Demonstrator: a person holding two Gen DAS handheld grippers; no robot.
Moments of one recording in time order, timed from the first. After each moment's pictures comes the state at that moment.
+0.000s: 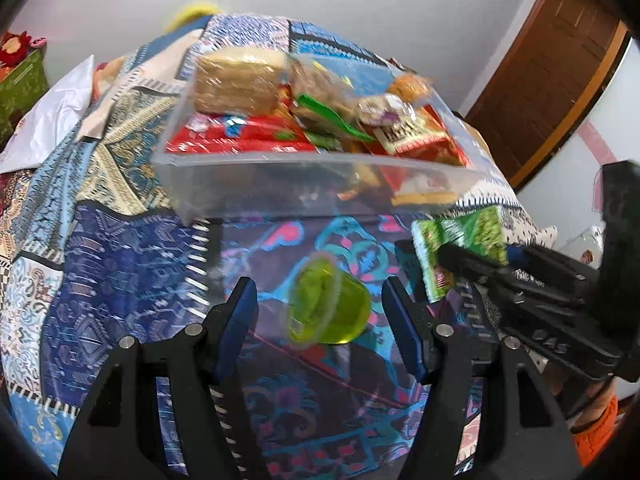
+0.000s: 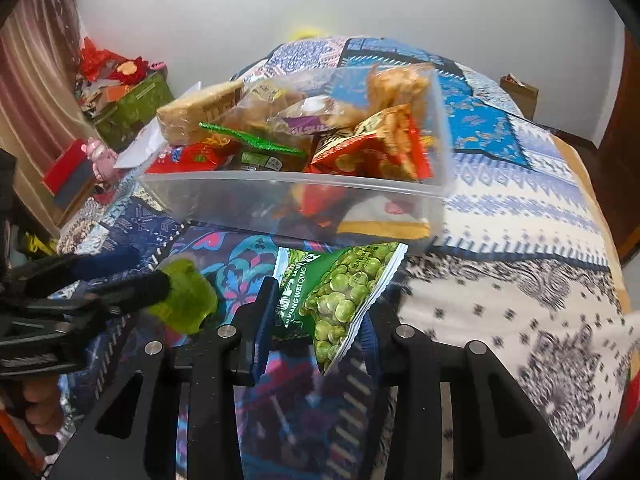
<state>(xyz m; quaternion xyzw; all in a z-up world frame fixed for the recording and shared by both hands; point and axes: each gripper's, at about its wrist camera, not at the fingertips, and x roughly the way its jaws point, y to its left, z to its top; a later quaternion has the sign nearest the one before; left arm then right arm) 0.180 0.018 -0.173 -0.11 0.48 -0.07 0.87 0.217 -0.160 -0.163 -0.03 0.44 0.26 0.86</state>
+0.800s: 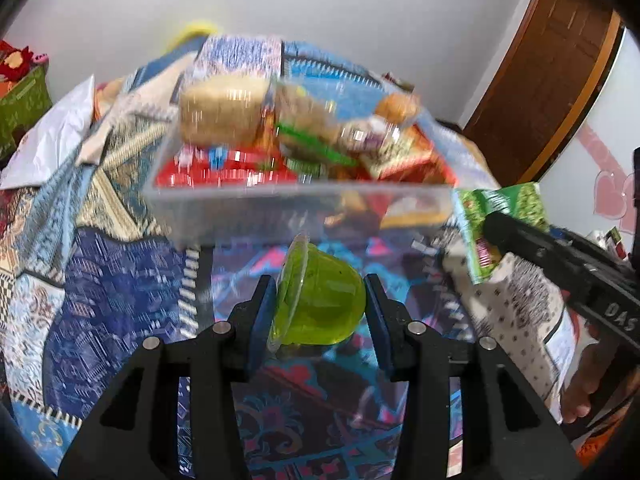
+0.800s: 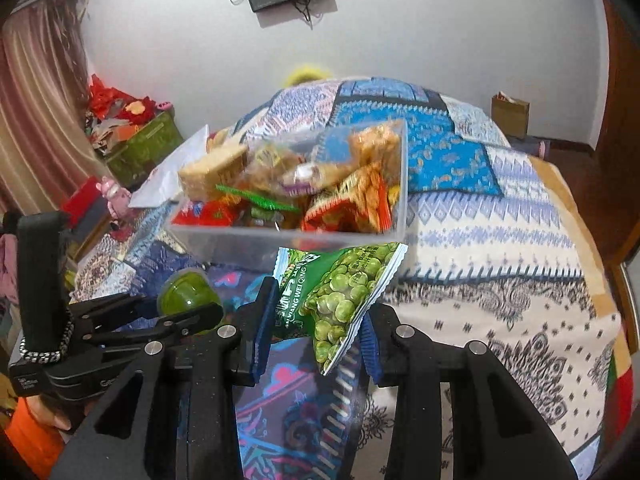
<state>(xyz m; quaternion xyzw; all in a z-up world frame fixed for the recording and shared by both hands) 0.179 0.014 -0.153 -0.11 0.44 -0.06 0.89 0.213 -0.178 -0.123 0.01 0.39 0.27 0.88</state>
